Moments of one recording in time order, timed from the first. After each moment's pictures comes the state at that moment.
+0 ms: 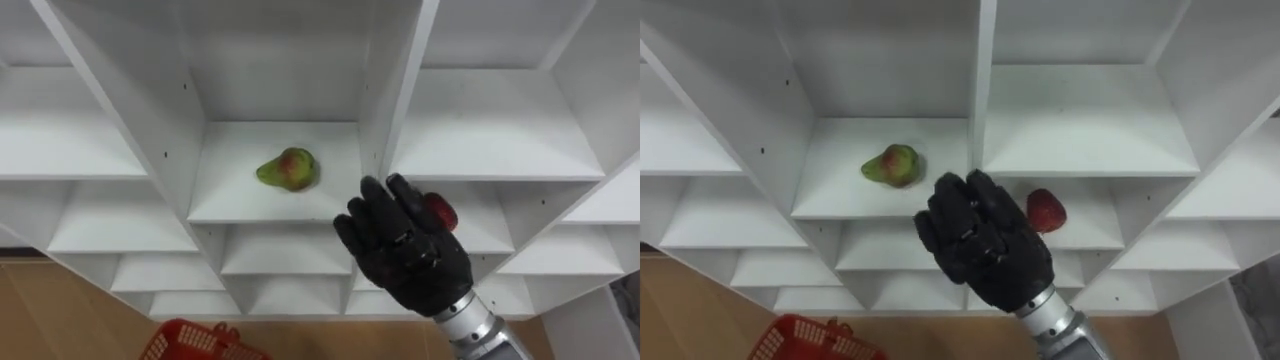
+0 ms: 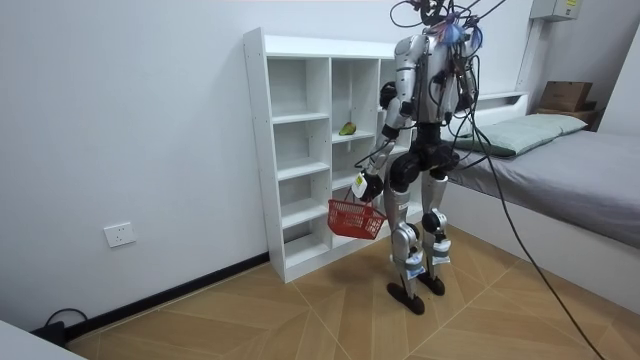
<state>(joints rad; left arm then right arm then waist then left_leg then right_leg) 0.08 0.21 -0.18 1.02 0.07 -0.01 0.07 0.18 -0.27 0.29 0.22 1.17 0.02 0.81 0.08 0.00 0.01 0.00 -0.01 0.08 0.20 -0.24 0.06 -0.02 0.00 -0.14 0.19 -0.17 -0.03</state>
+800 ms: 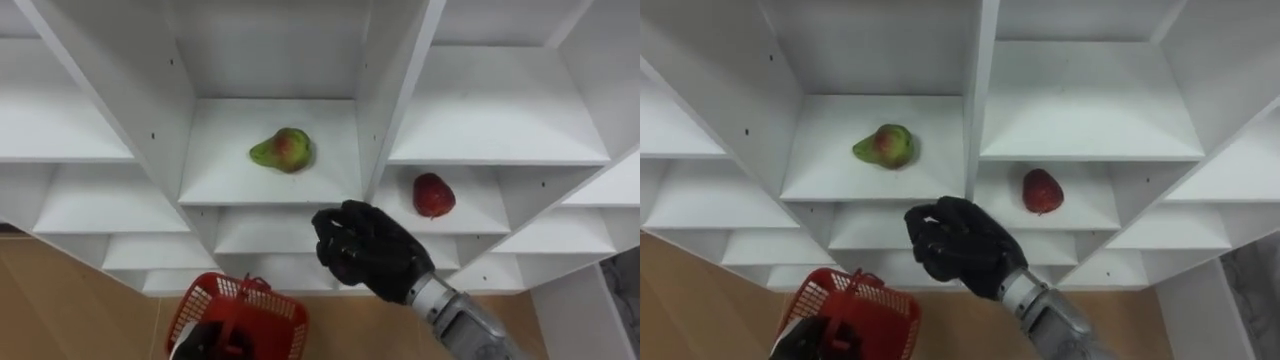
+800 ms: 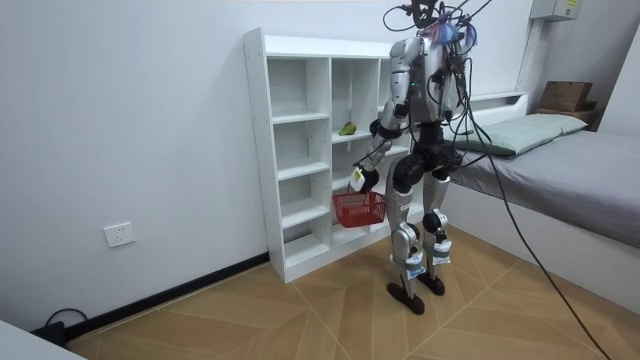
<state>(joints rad) -0.04 0.19 -0.23 0.99 -0.13 -0.08 0.07 -0.08 -0.24 0.38 0.49 0.86 -0.04 0.52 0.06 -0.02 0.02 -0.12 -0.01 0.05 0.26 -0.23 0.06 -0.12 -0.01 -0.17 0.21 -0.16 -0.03</state>
